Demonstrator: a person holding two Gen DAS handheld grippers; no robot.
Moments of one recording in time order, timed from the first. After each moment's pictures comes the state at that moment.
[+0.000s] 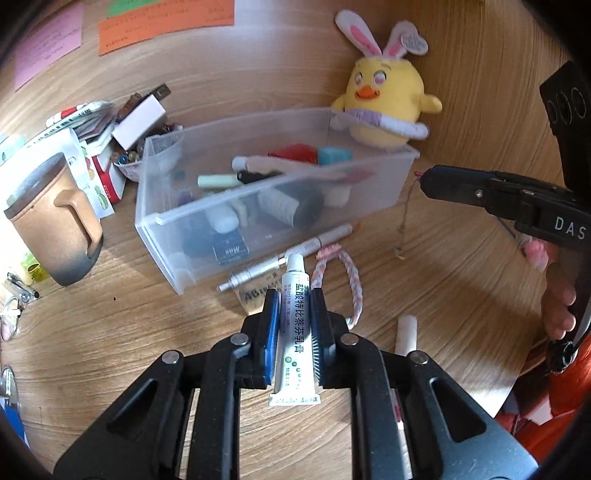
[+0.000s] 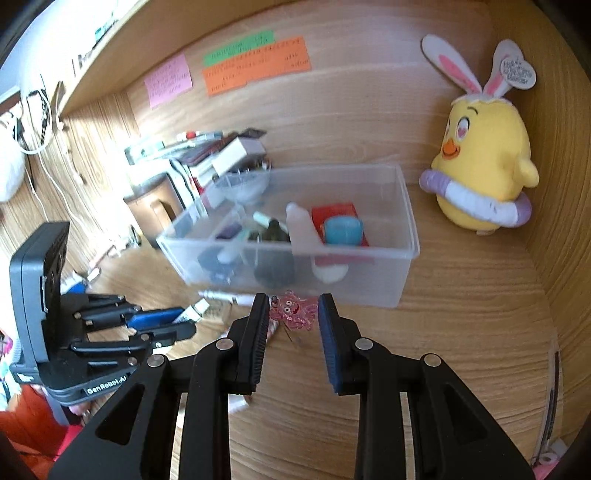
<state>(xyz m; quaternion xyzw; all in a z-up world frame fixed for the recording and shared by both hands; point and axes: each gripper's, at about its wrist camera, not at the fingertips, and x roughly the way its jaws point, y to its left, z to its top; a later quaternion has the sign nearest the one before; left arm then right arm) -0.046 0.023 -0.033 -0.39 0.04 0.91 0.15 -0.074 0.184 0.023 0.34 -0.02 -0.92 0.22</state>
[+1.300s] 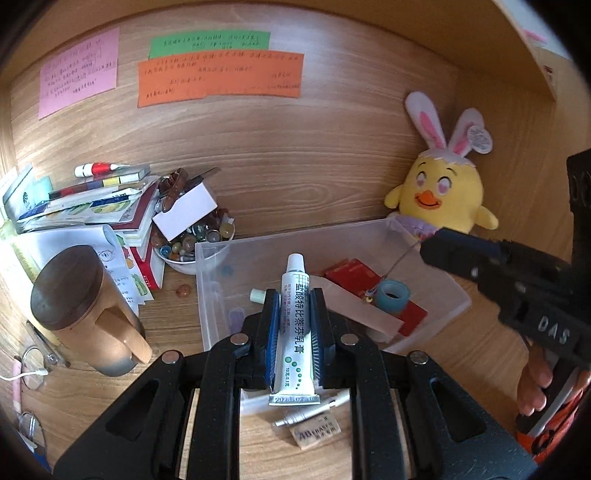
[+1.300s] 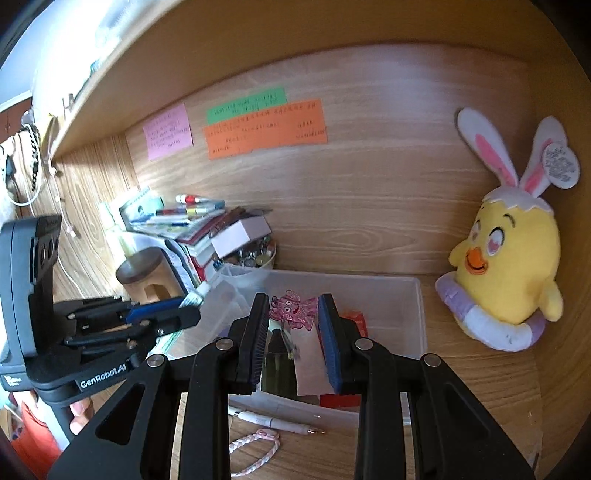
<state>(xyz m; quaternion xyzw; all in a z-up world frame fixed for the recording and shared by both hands) -0.130 -0.005 0.032 -0.33 -0.02 0.94 0.08 -0.148 0.150 0.070 0.28 -0.01 -0.93 0.23</state>
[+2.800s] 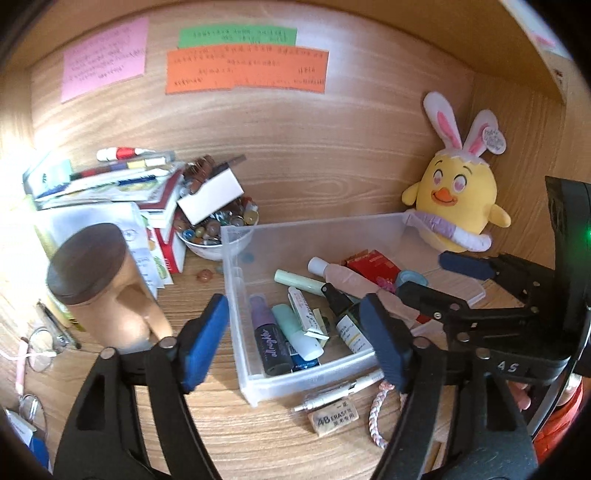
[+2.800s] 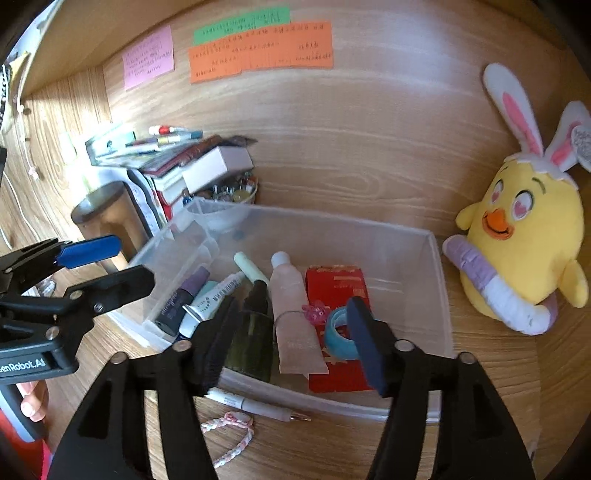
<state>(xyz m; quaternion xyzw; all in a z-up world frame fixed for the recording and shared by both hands) -0.109 -0.018 0.027 -0.33 -0.03 0.94 0.06 -0.161 0.129 0.032 0.34 0.05 -0.92 0.18</state>
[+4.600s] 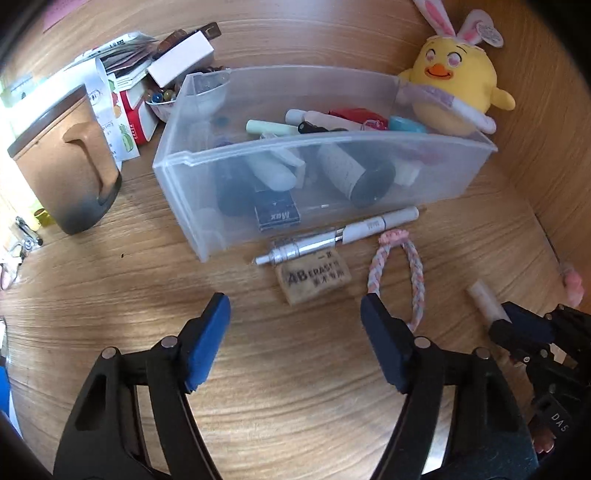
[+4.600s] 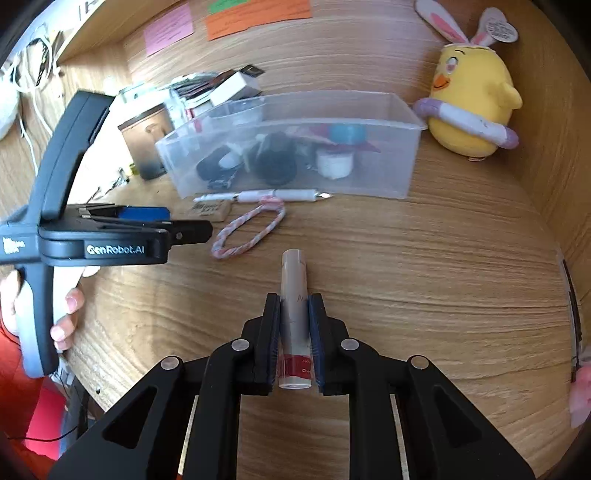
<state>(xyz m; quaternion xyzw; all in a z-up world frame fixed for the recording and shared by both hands) -0.078 0.015 -0.065 -0.46 -0.01 0.88 0.06 -0.018 0.174 -0.047 0.39 0.00 -0.90 0.18</state>
